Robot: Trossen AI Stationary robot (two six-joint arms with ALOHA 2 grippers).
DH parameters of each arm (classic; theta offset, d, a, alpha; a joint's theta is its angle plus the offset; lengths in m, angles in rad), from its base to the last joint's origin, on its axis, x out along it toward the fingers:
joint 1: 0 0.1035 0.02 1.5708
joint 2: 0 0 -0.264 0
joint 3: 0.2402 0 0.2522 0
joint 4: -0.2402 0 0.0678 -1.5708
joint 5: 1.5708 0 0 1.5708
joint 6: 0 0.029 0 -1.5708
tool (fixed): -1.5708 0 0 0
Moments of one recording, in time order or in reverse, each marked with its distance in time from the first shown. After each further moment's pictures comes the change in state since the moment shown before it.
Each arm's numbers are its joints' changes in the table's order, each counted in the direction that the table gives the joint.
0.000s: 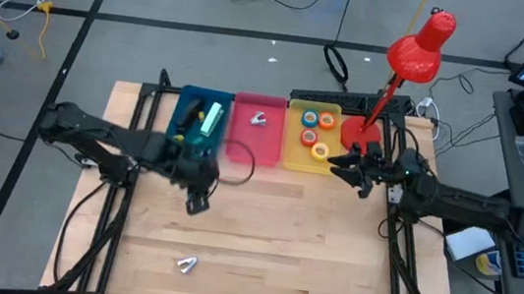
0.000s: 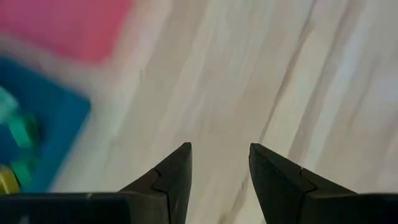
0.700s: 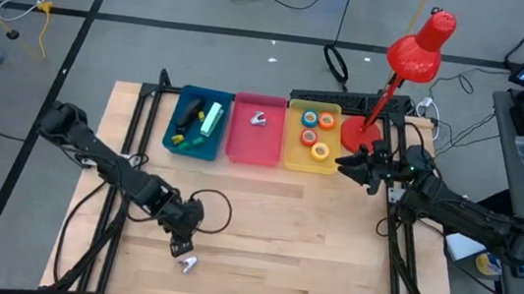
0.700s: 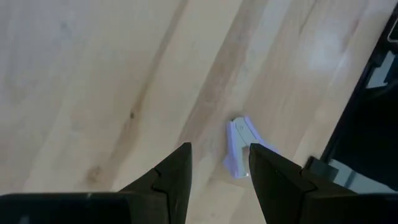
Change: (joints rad) left arm -0.296 -0.001 -0.425 0.476 -0.245 -0.435; right arm -0.174 0.158 -0.001 -0.231 0.176 0.074
